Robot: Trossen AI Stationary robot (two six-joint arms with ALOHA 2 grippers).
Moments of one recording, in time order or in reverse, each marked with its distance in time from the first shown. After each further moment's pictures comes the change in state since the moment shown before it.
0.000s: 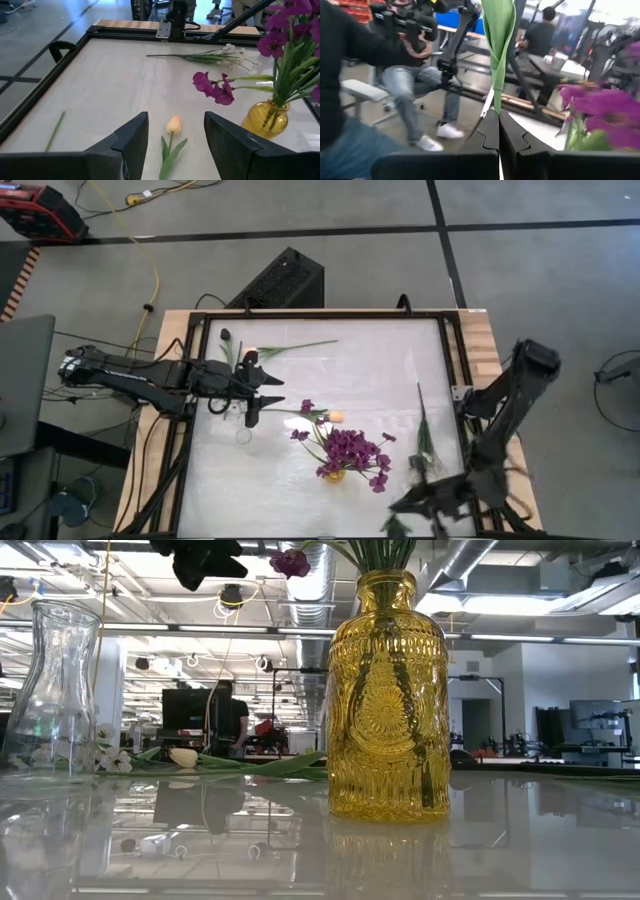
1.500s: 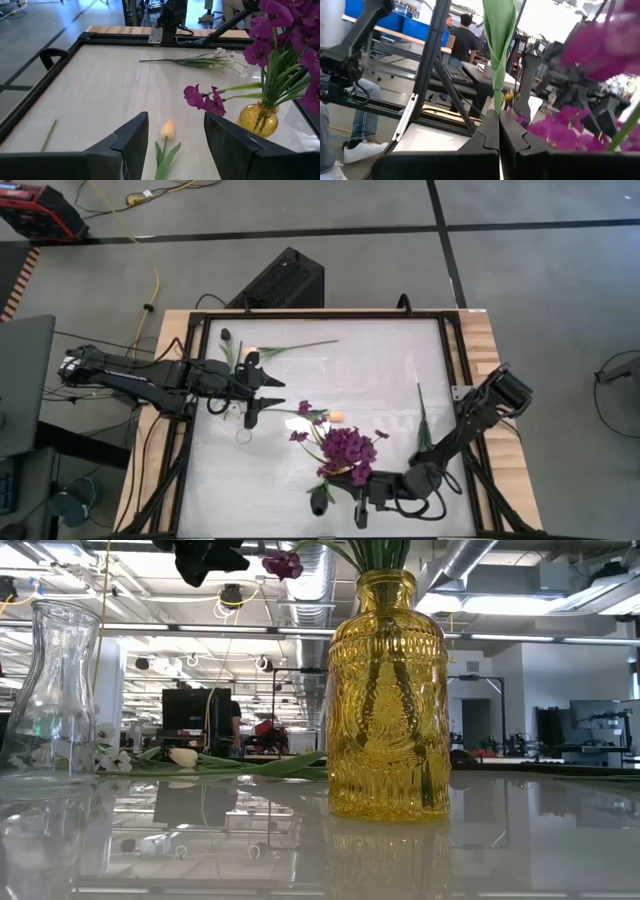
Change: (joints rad) left arm 0.000 0.000 0.000 0.024 0.036 0.019; right arm -0.296 0.380 0.217 0.351 0.031 -0.239
